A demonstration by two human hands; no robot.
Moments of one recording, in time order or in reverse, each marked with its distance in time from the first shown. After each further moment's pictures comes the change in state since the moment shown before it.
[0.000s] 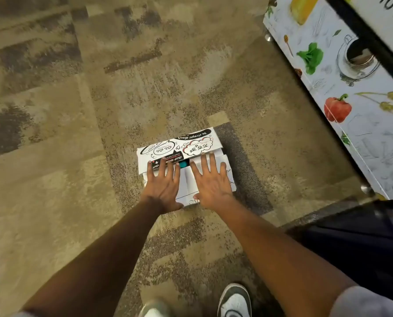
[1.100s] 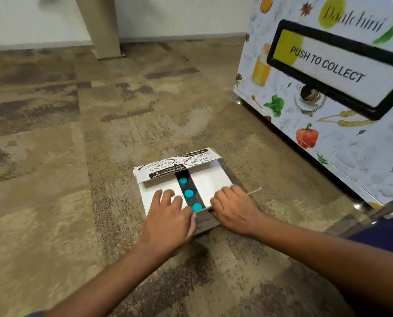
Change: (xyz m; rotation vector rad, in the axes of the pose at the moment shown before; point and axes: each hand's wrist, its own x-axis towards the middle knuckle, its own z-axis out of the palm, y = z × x) left_hand -0.082 0.030 0.059 -0.140 0.675 0.126; right_hand -0.067 -0.004 0.057 -0.391 0.642 -0.286
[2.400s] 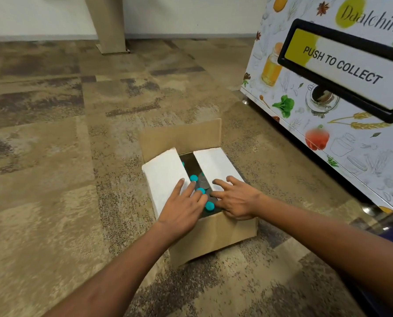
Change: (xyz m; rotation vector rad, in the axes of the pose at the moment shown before) left_hand 0.028 -0.032 0.054 0.063 -0.085 0.173; right_hand 0.046 0.019 0.041 -0.083 -0.513 -0.338
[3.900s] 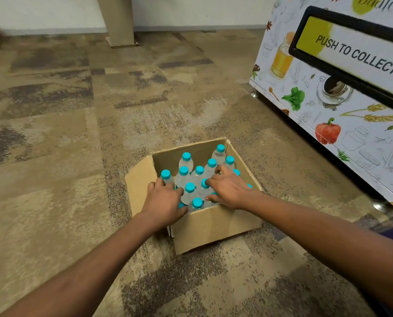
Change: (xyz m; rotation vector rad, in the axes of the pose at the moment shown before) left_hand -0.024 -0.031 0.015 -0.146 -0.156 -0.356; right_hand 0.035 -0.022 -0.005 0.358 0.166 0.322
